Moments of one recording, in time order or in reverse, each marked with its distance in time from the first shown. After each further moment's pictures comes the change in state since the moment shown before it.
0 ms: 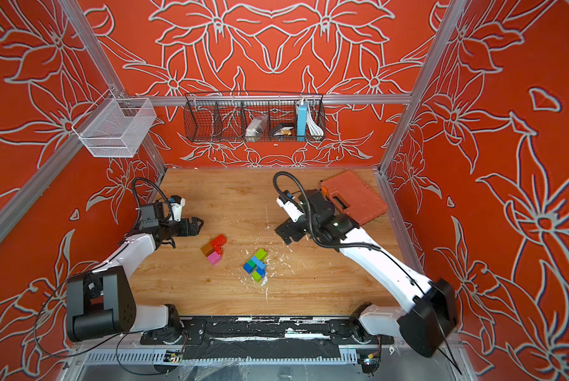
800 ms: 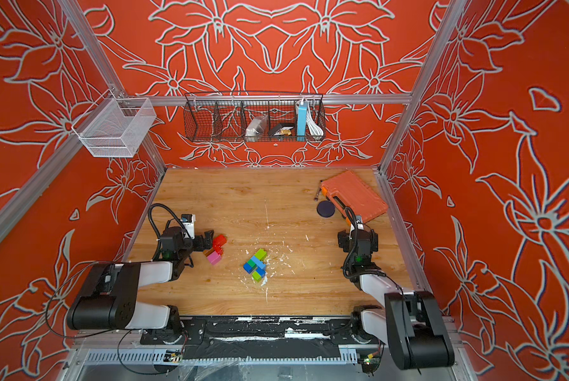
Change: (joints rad) left arm -0.166 0.076 -0.410 0.769 -0.242 -0.129; right arm -0.559 0.064 -0.771 1.018 0.380 -0.008
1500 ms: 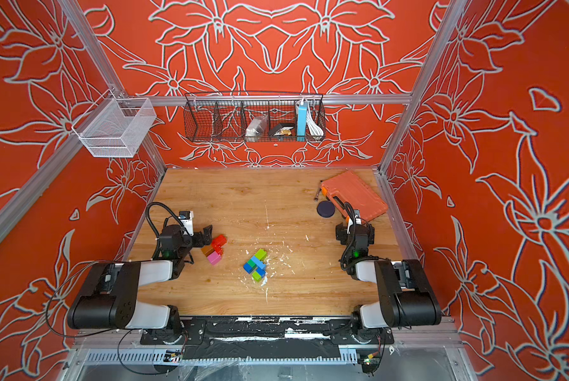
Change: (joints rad) left arm 0.000 0.000 0.011 0.045 -0.021 -0.004; right arm -0.008 0.187 0.039 0.202 -0.037 0.011
